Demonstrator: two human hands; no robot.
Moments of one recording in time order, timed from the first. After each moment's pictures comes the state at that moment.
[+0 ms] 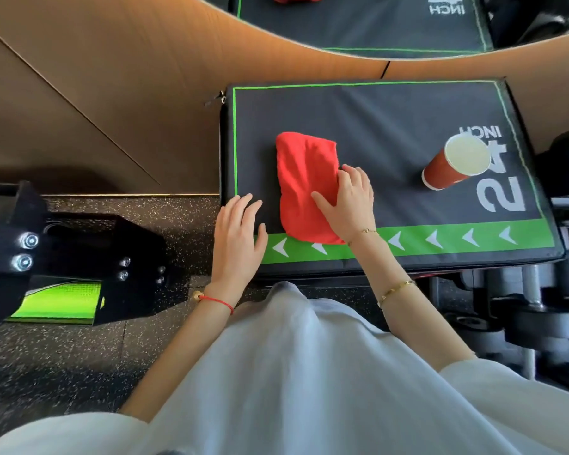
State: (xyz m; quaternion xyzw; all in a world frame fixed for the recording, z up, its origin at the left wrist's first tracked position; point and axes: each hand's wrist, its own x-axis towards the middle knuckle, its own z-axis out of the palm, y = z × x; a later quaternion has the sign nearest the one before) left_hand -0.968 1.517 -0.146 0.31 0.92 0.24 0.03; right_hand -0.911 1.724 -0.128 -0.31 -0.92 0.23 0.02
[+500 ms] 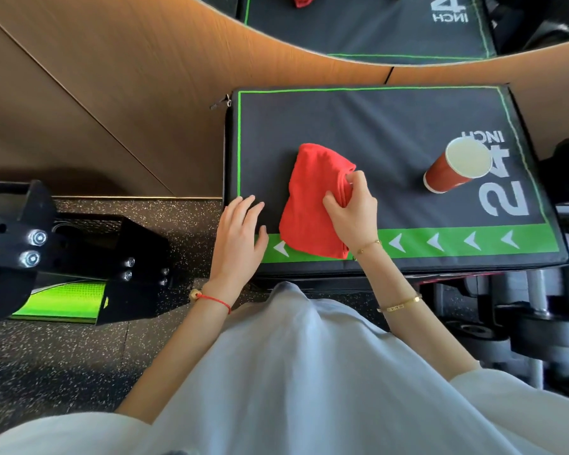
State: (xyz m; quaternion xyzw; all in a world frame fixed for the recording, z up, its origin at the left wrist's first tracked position) left_hand -0.967 1.514 -0.143 0.33 0.91 0.24 0.04; right_hand -0.896 1.710 -0.115 -0.35 -0.81 0.43 0.19
